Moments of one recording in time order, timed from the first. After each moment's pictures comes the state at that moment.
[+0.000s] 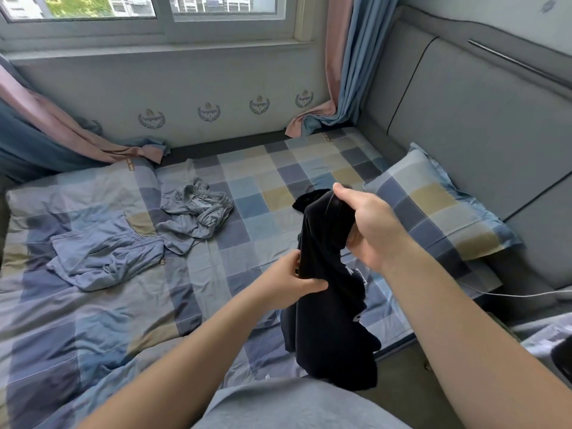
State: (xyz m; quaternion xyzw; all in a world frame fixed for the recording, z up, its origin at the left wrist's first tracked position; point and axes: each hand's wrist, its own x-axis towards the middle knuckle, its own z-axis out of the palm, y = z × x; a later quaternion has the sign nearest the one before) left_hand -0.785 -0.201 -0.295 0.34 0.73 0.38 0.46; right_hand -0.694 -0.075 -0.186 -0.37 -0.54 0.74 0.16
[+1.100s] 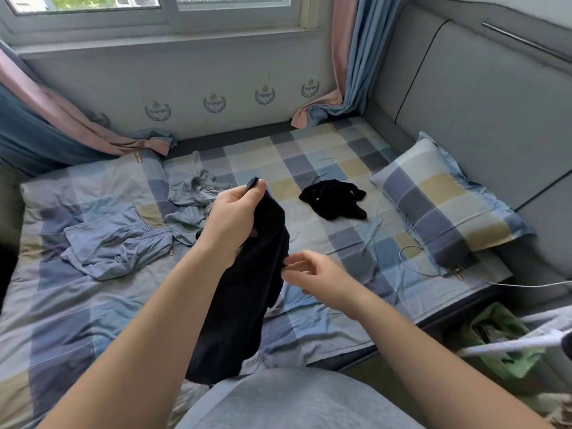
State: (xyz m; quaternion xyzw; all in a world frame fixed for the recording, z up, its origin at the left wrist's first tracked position) left_hand -0.836 -0.230 -0.223 0.15 0.67 0.65 0.31; right_hand -0.678 -0.130 -0.281 -0.30 -0.73 0.61 -0.08
